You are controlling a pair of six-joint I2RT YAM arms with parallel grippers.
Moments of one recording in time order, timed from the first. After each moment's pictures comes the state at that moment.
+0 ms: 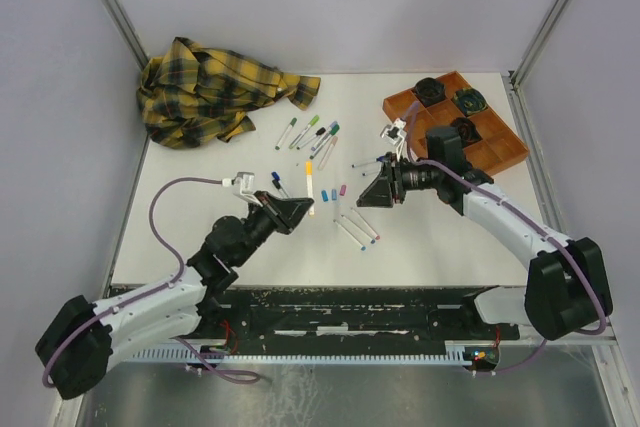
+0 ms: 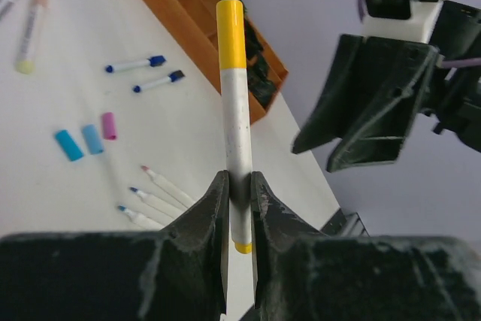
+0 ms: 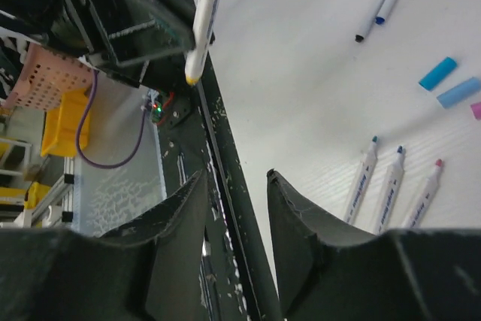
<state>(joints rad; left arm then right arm) -0.72 0.80 0.23 0.58 -0.10 -0.80 0.36 1.33 0.93 -0.26 -1.03 0.14</state>
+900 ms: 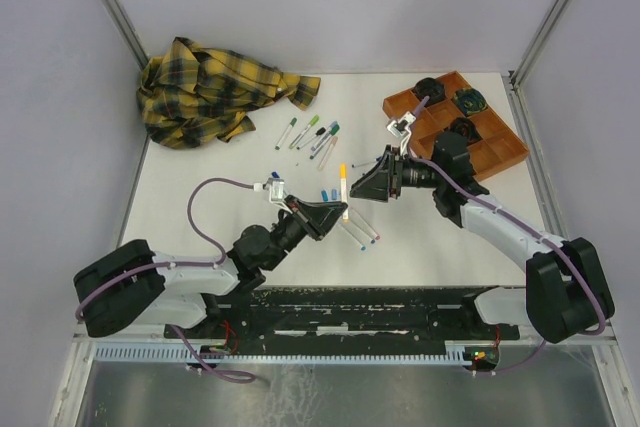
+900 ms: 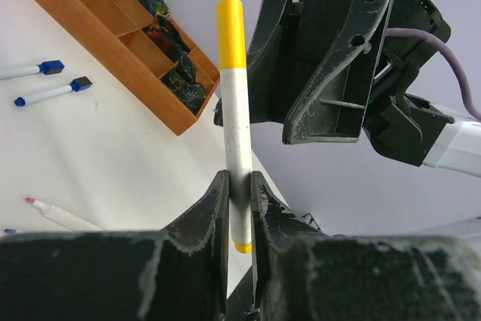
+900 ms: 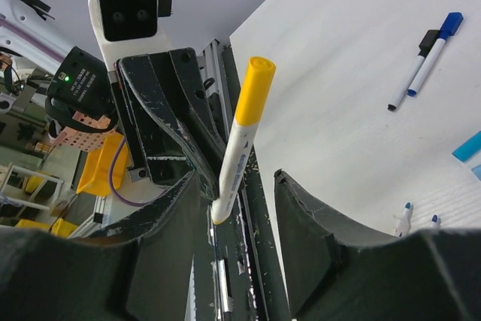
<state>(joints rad) -1.03 1.24 0.27 1.17 -0.26 -0.80 0.37 1.31 0.72 0.43 -1.06 0.61</state>
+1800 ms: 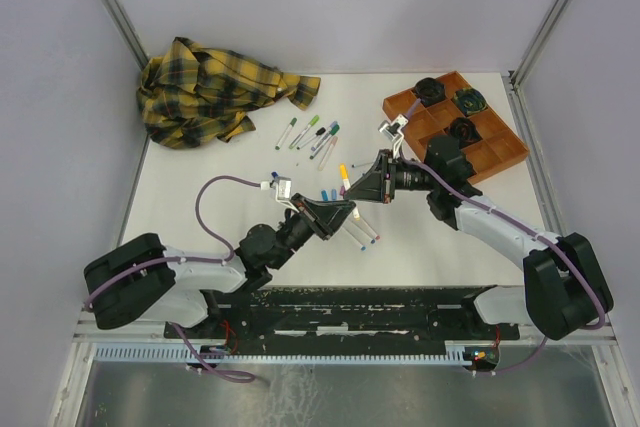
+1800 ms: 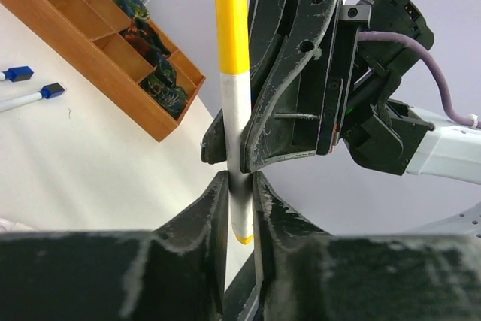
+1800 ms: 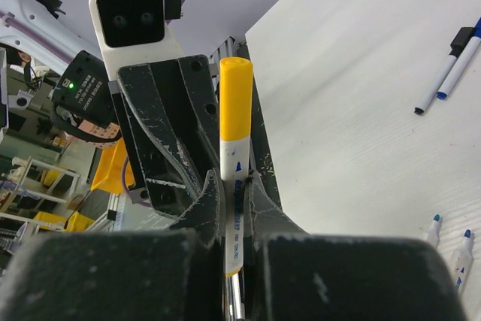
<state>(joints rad) -1.06 1.33 0.32 1.25 -0.26 -0.80 0.44 1.32 0.71 0.51 -1.05 0.68</state>
